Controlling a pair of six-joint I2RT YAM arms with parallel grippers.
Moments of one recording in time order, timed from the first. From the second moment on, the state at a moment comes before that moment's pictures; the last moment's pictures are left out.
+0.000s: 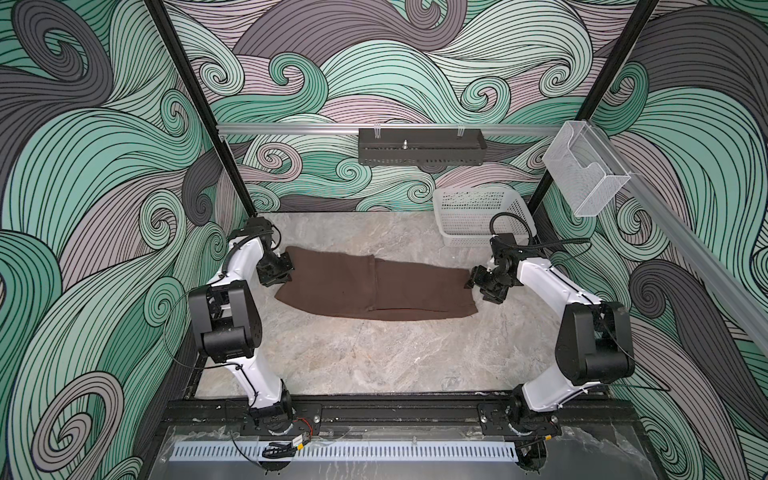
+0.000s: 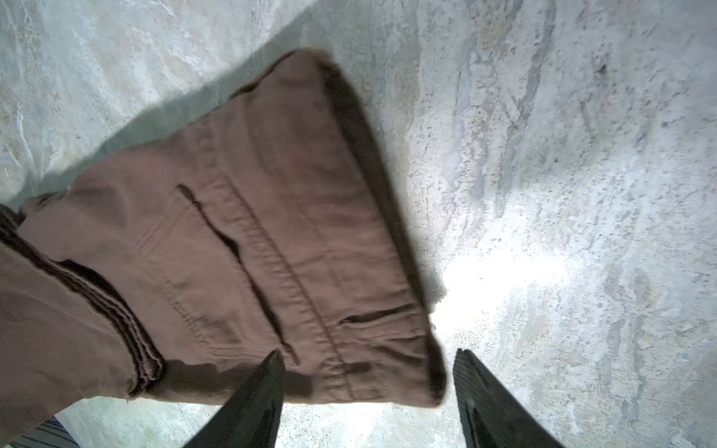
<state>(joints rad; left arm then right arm) 0.21 1.78 1.45 -1.09 0.12 -0.24 0.08 1.62 1.13 -0.82 -0.22 0.53</state>
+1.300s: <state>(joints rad) -0.24 1.63 1.51 -1.13 0.18 -0.27 0.18 1.87 1.09 -0.52 -0.49 0.56</state>
